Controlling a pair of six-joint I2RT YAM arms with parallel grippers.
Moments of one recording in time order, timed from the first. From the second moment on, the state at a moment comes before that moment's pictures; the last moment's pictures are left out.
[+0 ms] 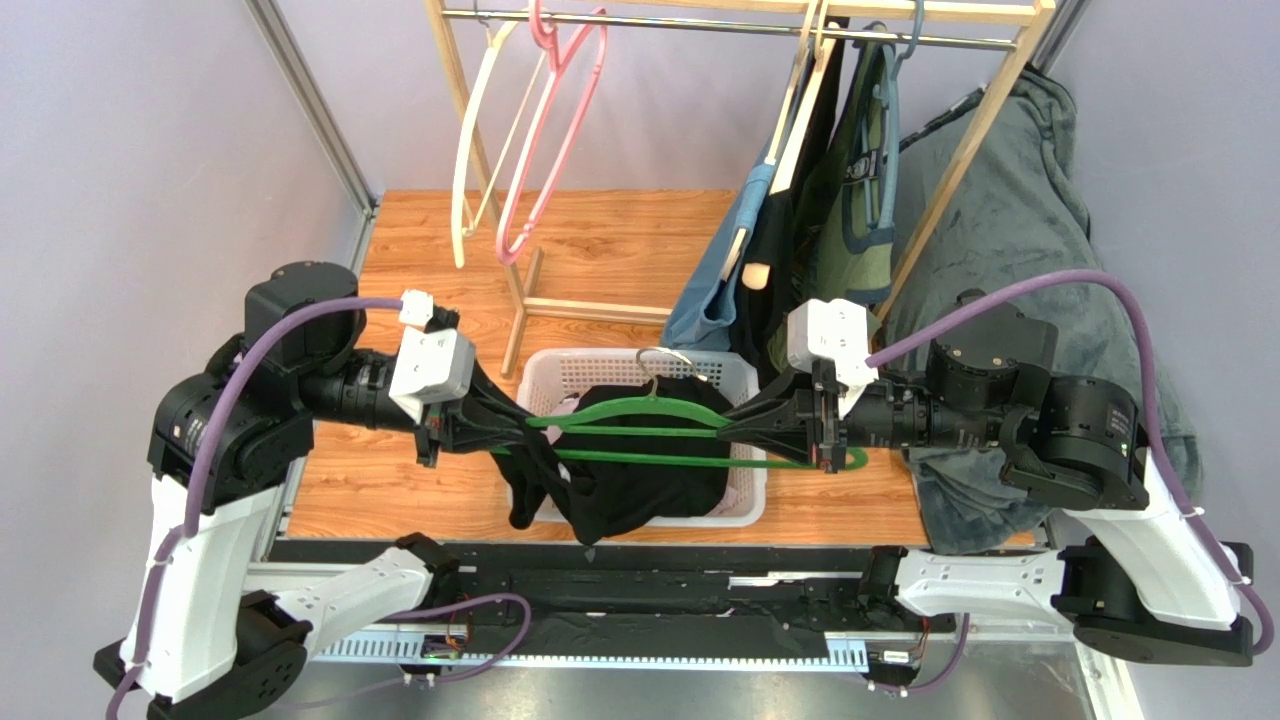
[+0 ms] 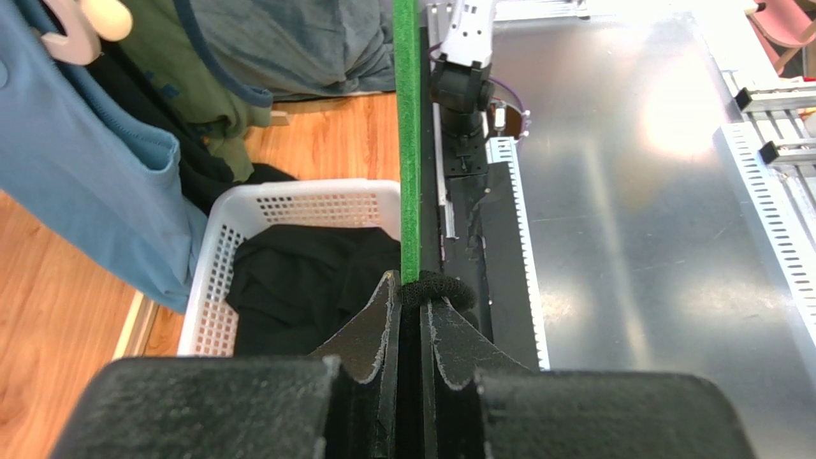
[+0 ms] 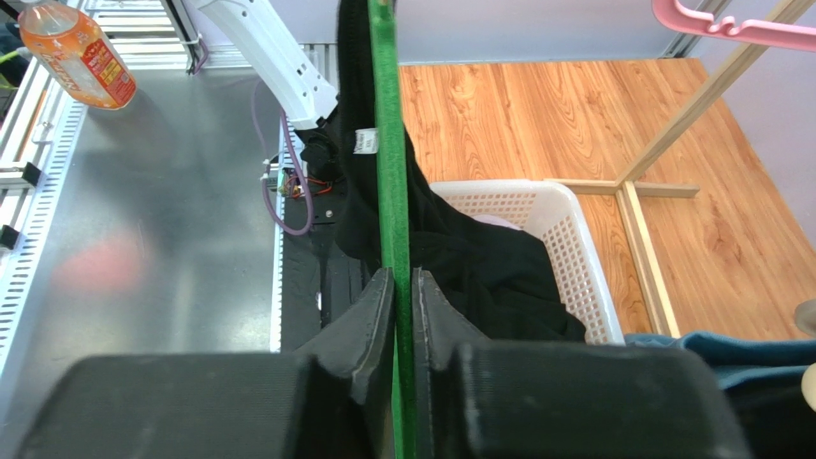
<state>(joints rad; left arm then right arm) -0.56 0.99 1.75 -1.25 1.00 0.48 1.13 1.02 1.73 -0.94 -0.30 -0.14</state>
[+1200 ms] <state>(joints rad) -0.56 1.35 2.16 -0.97 0.73 0.51 1.14 0.70 1.70 -1.08 0.25 -0.15</state>
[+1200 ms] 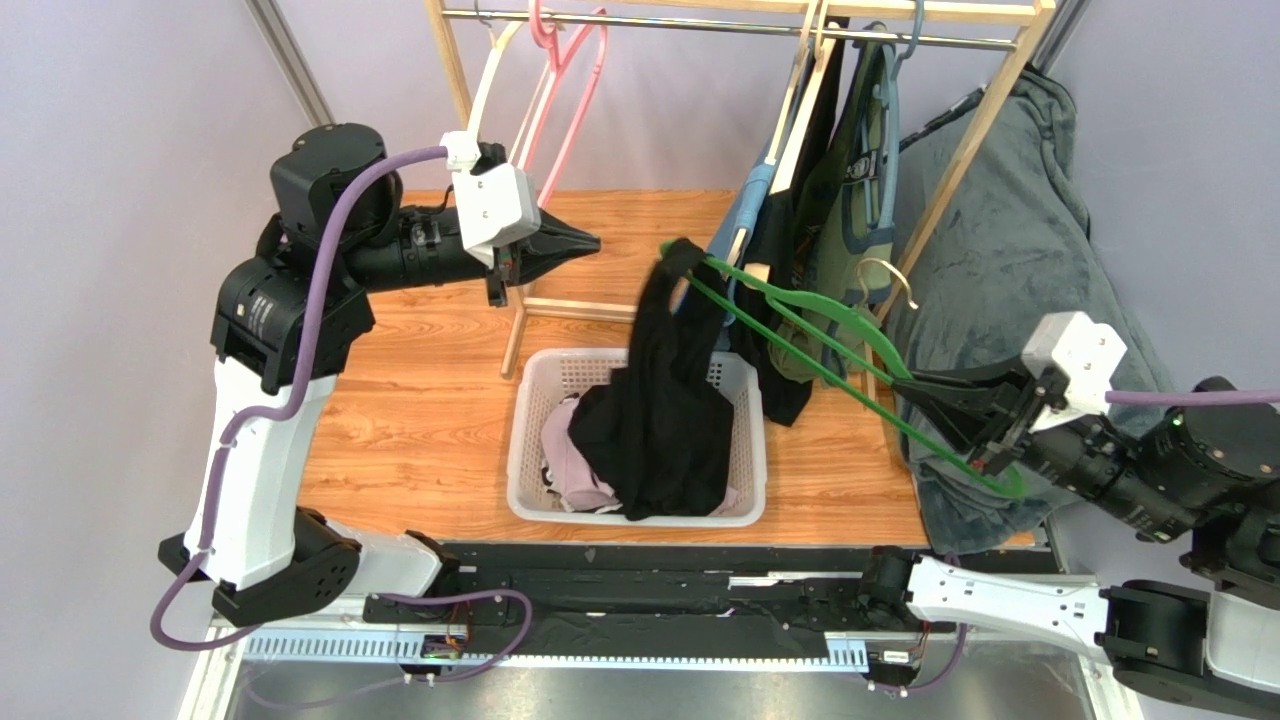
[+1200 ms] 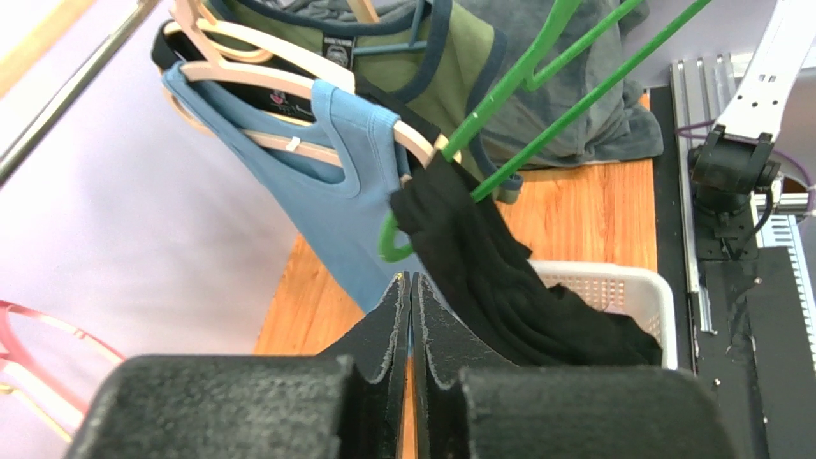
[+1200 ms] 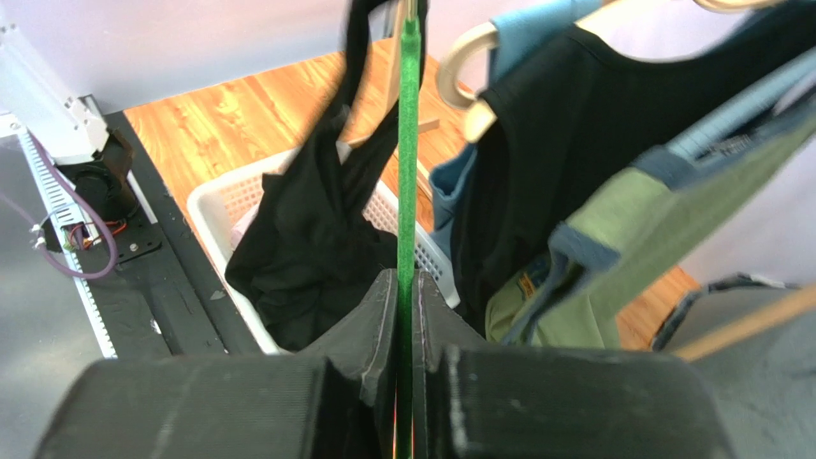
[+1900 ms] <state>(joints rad) -0.63 1.11 1.50 -0.93 0.81 0.31 1.14 0.68 1.70 -1.09 0.21 -0.09</state>
